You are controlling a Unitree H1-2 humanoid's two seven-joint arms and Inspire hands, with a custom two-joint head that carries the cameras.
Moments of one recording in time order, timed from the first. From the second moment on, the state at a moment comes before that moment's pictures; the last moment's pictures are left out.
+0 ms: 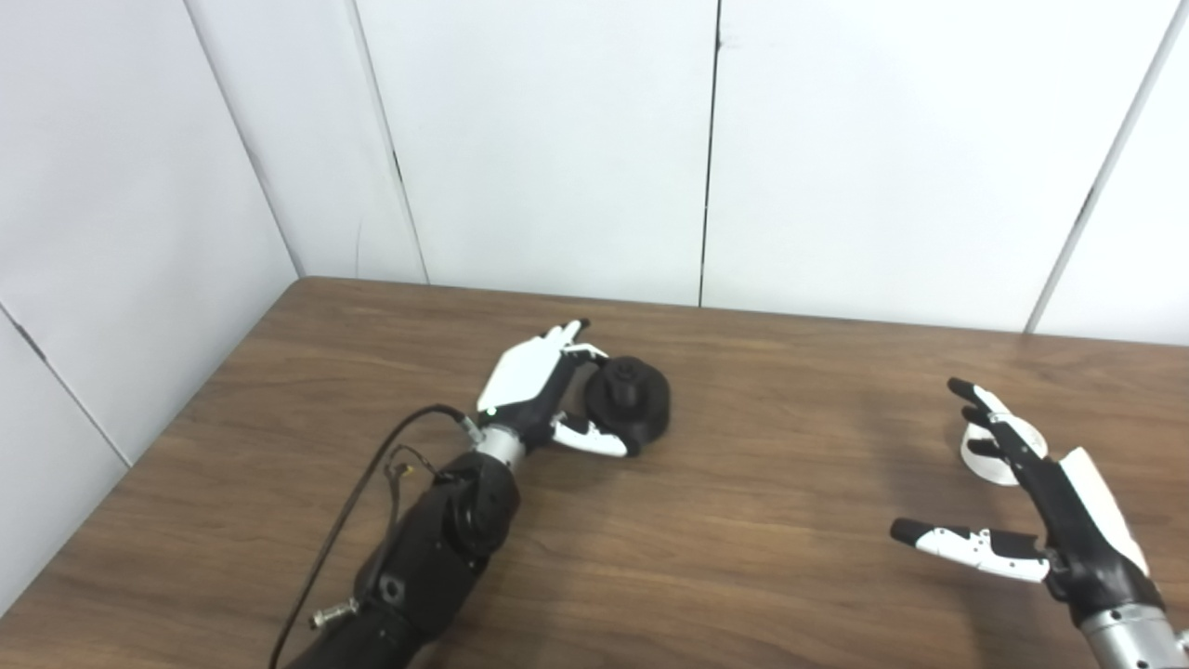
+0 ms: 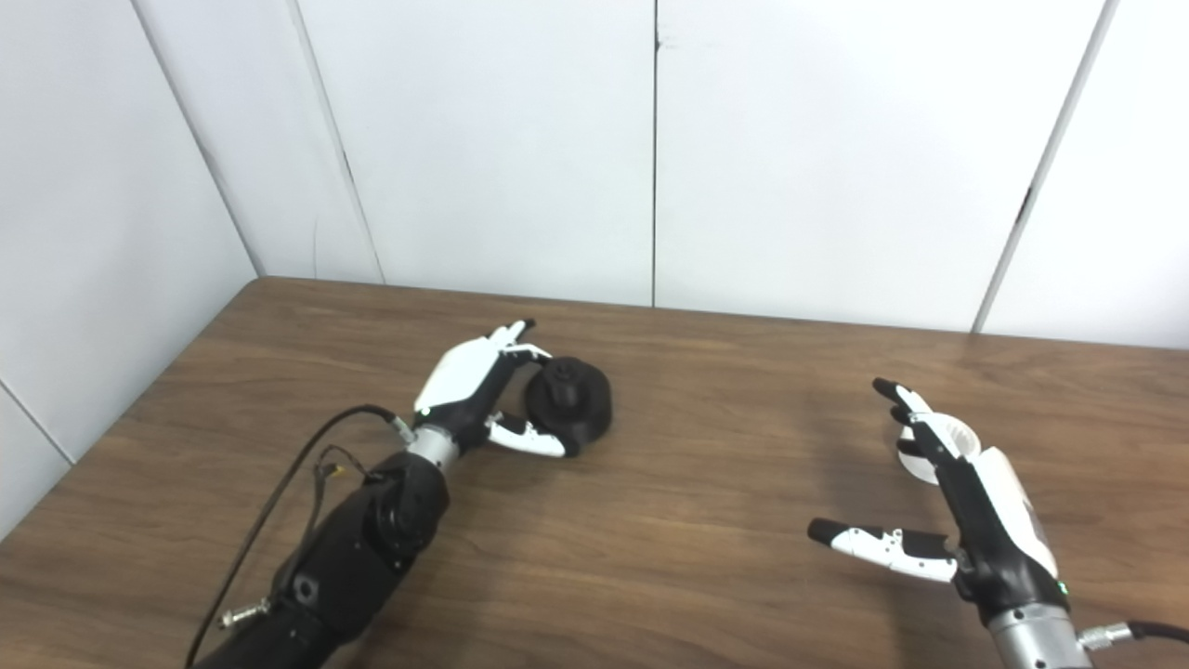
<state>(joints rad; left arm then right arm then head) -0.43 0.28 -0.28 0.39 0.62 0.01 0.13 -0.13 -0.29 0.06 -0.21 -0.38 0.02 0.10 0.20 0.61</state>
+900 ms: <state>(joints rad) -0.25 0.22 -0.39 0.10 0.63 -0.05 0.00 -0.14 -0.27 0.07 -0.22 -0.41 0.06 0.10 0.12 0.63</state>
